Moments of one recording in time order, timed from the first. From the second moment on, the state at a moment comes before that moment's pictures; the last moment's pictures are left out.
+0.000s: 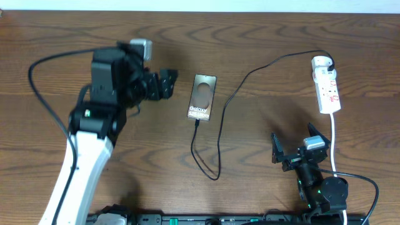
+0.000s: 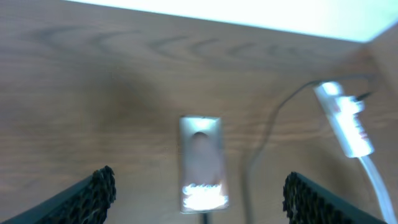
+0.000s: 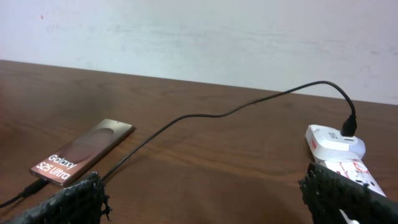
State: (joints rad) left arm -0.16 1.23 1.07 -0.47 0.32 -0.23; right arm 0.09 0.01 0.01 -0.06 -0.16 -0.04
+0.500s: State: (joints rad) left arm -0.07 0.83 0.38 -0.04 0.22 -0.21; right arm 0.09 0.01 0.01 -0.06 -0.16 -0.04
